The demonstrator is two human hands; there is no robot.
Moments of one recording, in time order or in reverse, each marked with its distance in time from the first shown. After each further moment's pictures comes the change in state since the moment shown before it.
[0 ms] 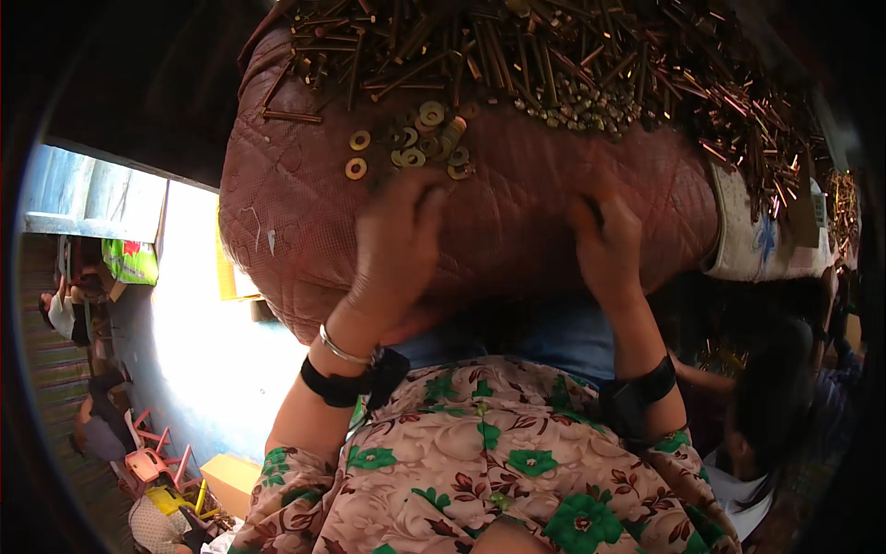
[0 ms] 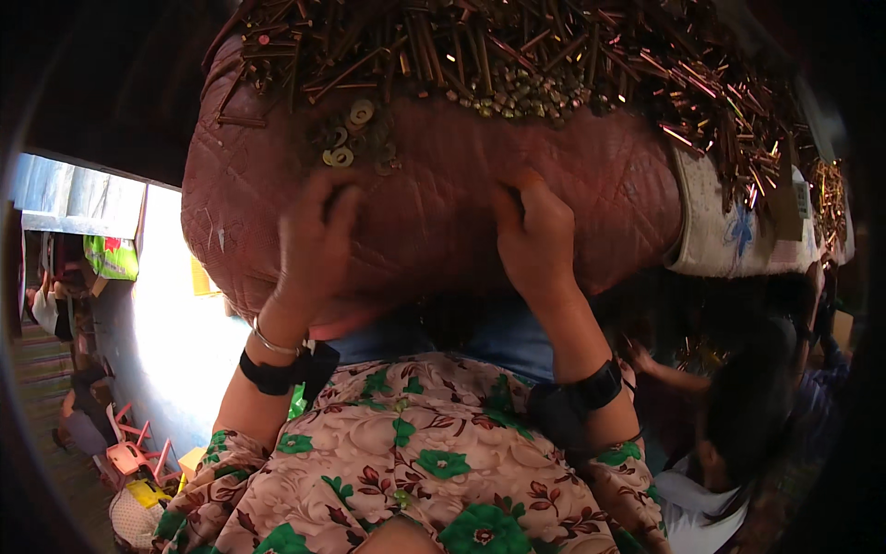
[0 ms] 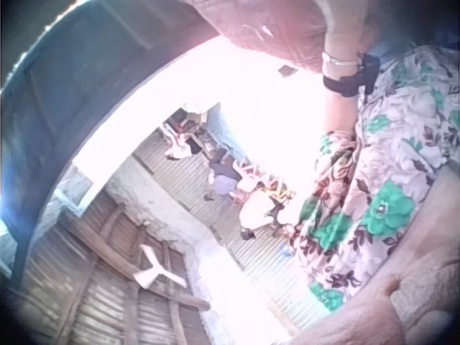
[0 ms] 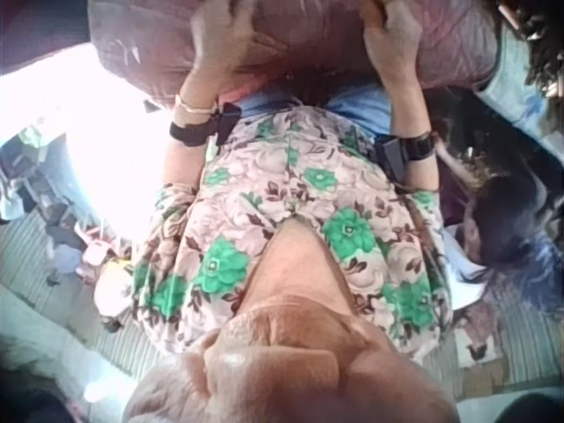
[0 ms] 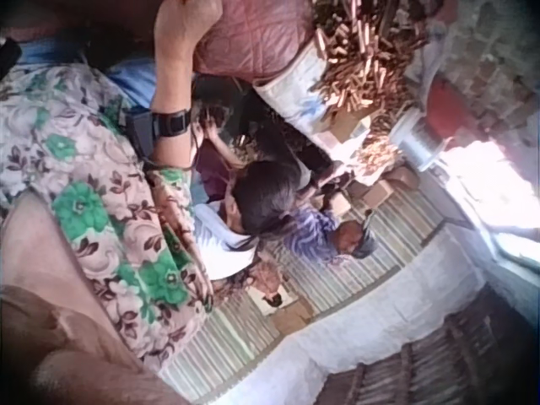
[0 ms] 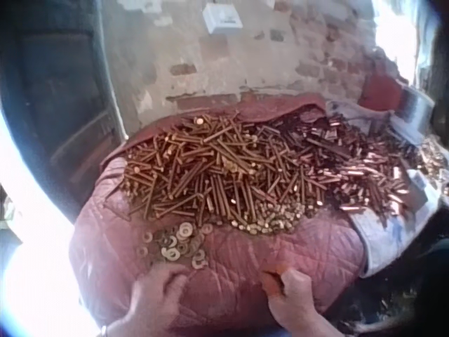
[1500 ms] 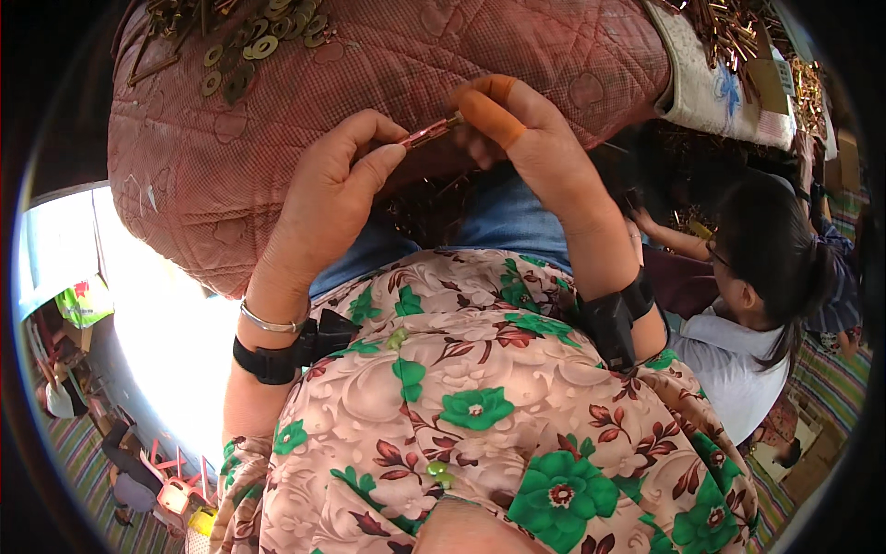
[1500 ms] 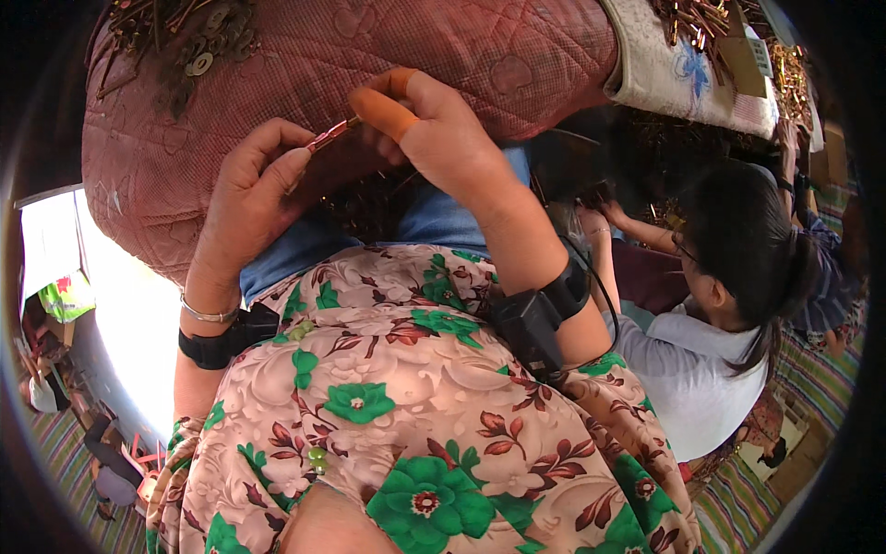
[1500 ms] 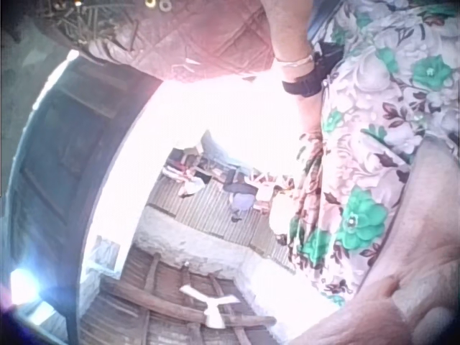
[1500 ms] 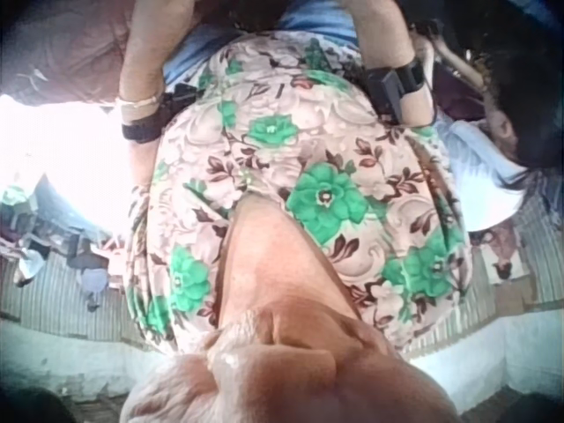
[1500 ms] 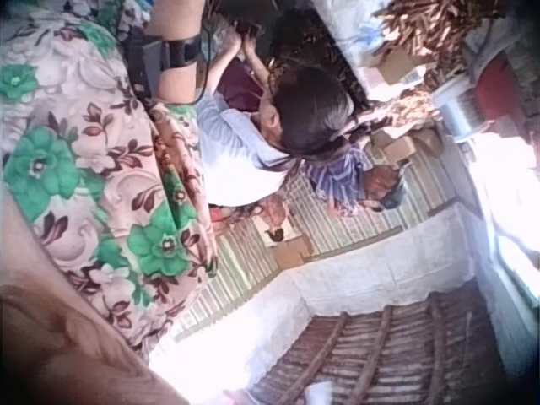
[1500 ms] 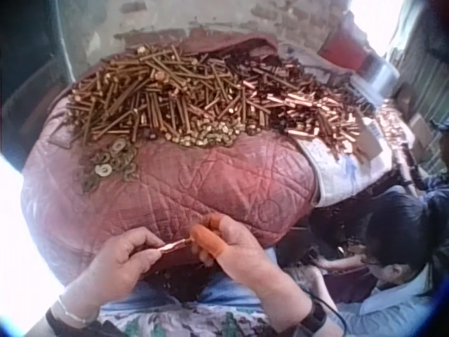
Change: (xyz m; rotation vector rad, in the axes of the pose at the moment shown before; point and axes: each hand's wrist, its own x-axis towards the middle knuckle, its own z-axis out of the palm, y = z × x) left_hand -0.054 0.011 0.027 -0.360 -0.504 -0.168; right_hand -0.056 -0.012 -0.020 0.650 -0.321 0.587
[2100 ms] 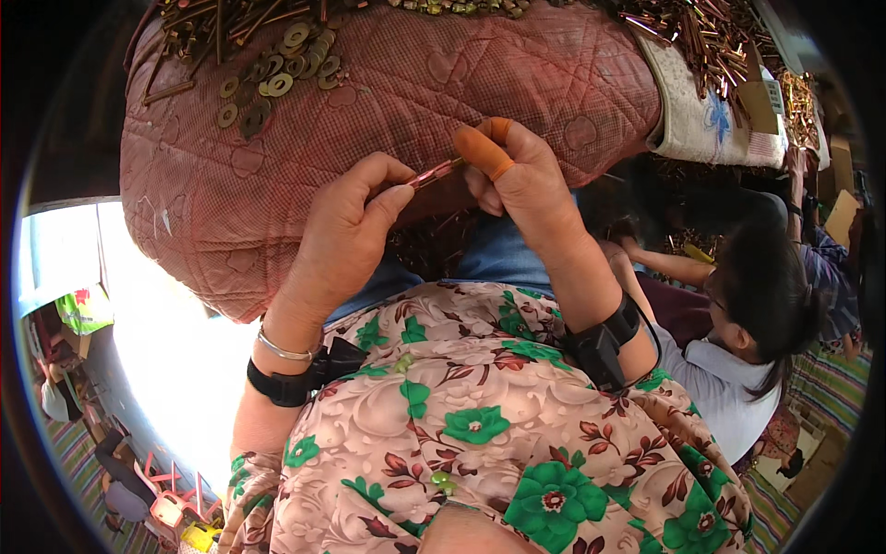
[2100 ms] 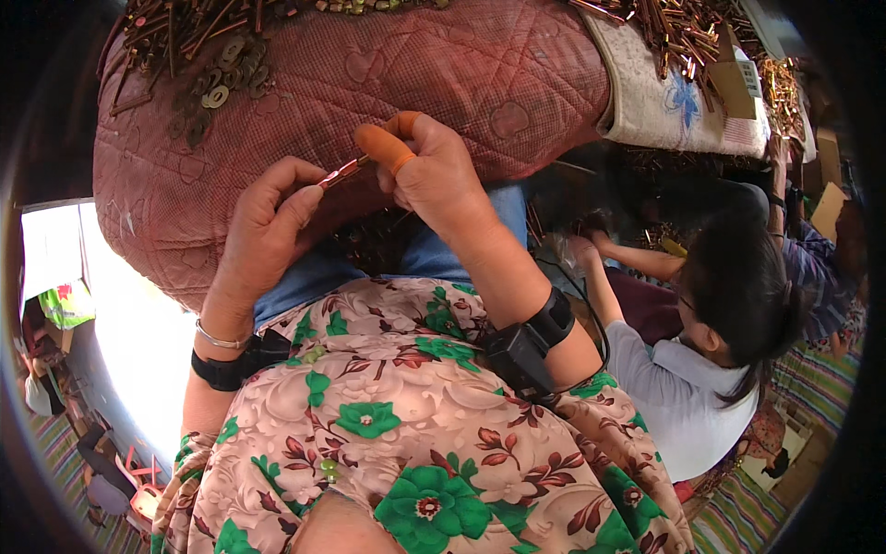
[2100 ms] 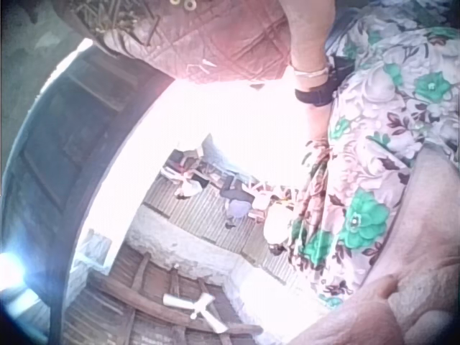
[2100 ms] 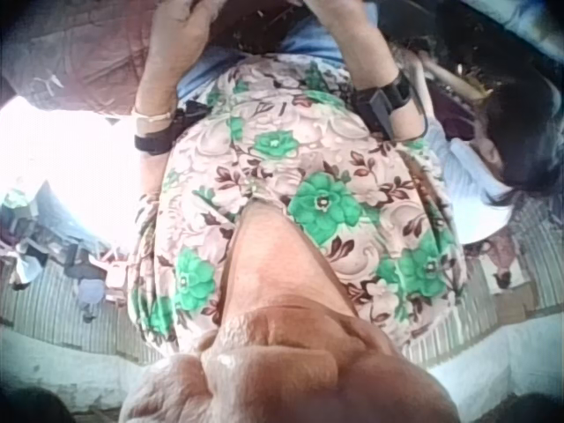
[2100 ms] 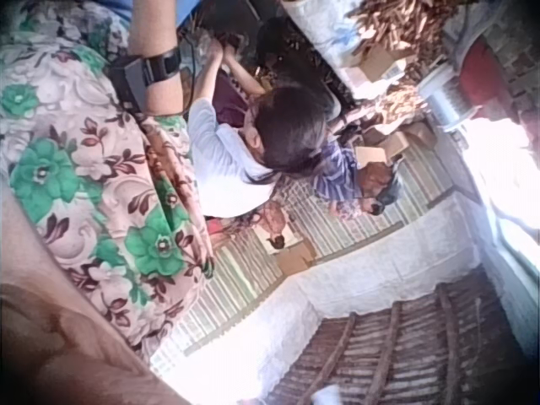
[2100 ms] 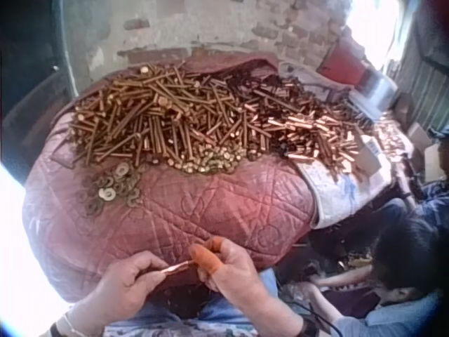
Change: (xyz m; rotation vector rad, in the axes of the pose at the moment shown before) left_hand 0.001 0.007 0.002 0.017 0.030 -0.017; right_hand 0.008 -0.003 0.003 0.154 0.037 0.136
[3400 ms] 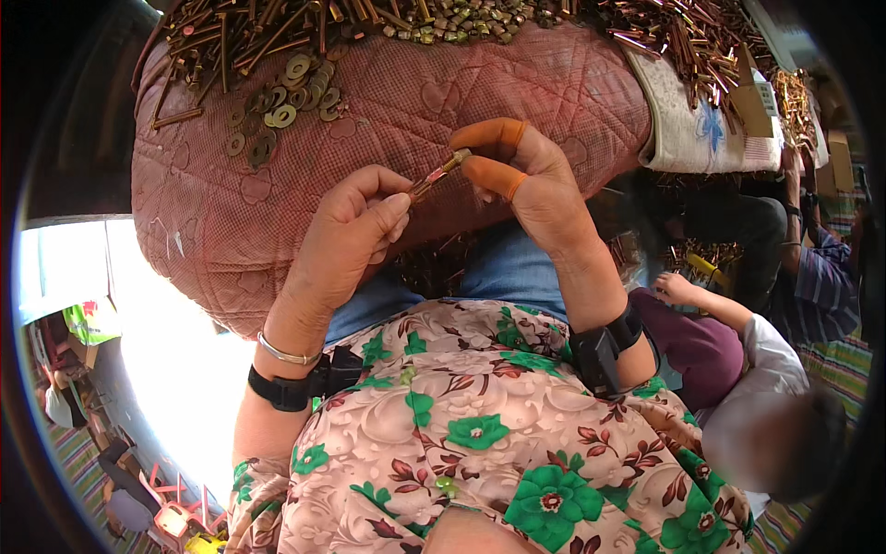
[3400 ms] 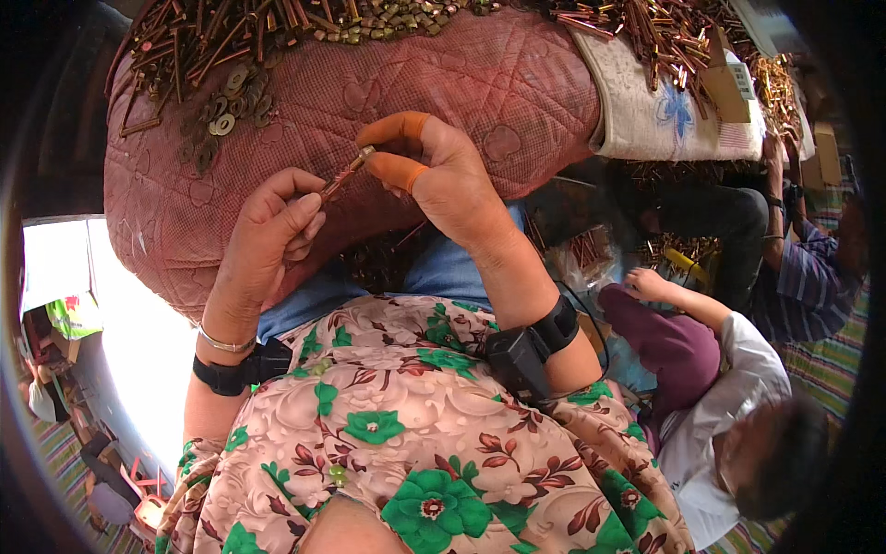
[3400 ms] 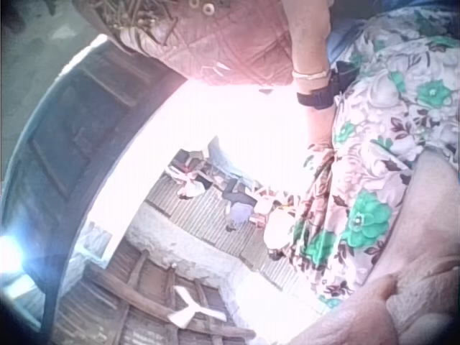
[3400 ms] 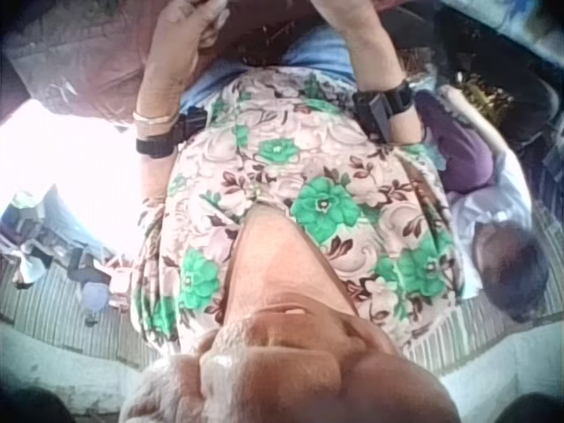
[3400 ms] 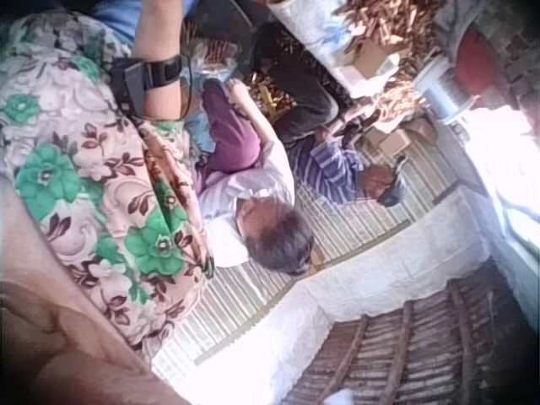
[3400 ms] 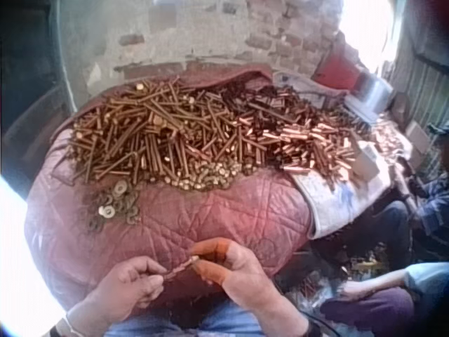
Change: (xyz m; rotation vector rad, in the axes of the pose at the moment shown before) left_hand 0.011 0.011 -0.007 -0.594 -0.138 -0.274; right_hand 0.005 -0.013 -0.010 -0.028 -0.093 -0.279
